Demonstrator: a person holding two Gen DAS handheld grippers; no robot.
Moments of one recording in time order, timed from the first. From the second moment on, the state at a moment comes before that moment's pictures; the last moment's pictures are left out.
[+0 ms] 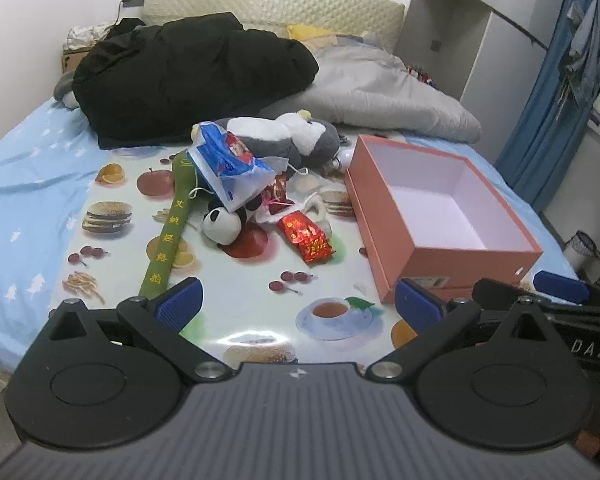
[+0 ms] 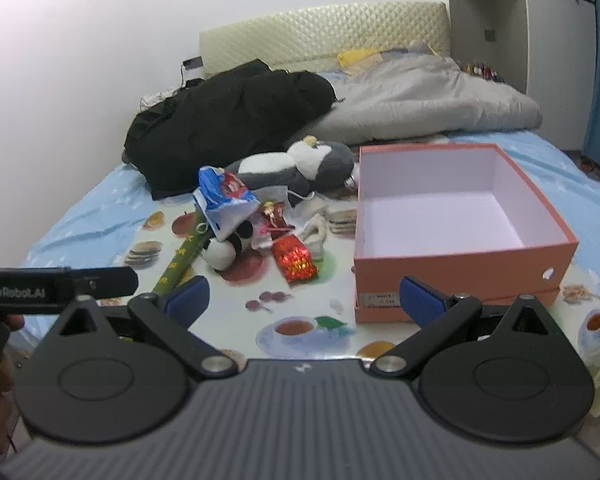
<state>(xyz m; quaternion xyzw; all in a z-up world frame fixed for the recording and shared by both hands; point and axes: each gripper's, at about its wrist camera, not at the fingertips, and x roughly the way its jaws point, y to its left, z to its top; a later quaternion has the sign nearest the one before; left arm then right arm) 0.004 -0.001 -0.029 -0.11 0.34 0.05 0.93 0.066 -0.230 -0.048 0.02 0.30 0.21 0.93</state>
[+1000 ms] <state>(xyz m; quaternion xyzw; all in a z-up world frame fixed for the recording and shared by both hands) 0.011 0.021 -0.055 -0.12 0.36 0.06 0.92 0.075 -0.213 -0.071 0.04 0.34 0.22 0.92</state>
